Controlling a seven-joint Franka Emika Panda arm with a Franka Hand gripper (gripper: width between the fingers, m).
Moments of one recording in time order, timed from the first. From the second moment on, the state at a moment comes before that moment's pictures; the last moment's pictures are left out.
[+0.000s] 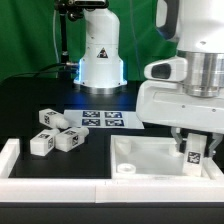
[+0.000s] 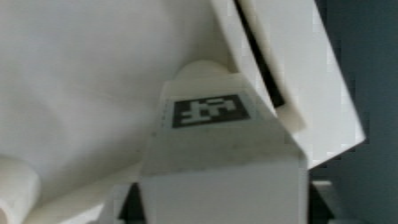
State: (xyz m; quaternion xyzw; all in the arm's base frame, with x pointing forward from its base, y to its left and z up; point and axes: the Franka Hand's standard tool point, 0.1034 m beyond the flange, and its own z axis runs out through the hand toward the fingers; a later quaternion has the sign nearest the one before) arm 0.650 0.095 0.068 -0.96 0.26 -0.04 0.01
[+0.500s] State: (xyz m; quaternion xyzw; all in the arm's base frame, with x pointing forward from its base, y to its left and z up) arm 0.649 0.091 0.069 -0.95 0.30 -0.05 -0.01
